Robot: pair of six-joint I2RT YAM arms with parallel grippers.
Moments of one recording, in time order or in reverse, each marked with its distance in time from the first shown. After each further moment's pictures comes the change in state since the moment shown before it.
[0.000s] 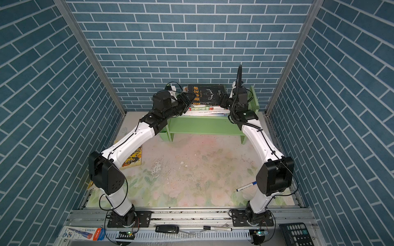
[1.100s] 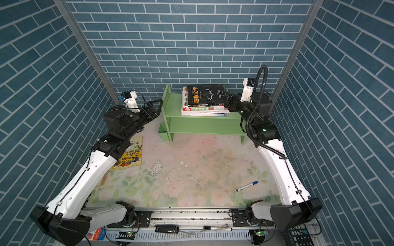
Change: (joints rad) left arm 0.201 -0.623 -0.453 -0.124 -0.098 0.374; right arm 0.003 -0.438 -0.182 -0.005 -0.138 -0.081
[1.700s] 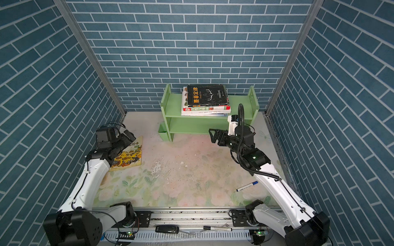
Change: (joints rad) left arm 0.519 0.023 -0.355 -0.297 -0.108 0.122; right arm 0.204 -0.212 -0.545 0.026 -0.002 0.251
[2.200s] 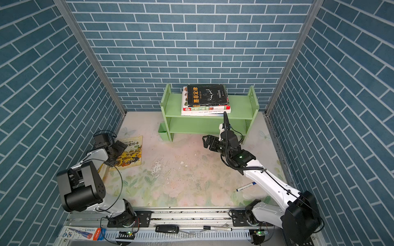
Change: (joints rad) left arm 0.221 0.382 -0.024 0.141 0.036 -0.072; right arm 0.108 0.152 -0.064 0.077 0.090 0.153
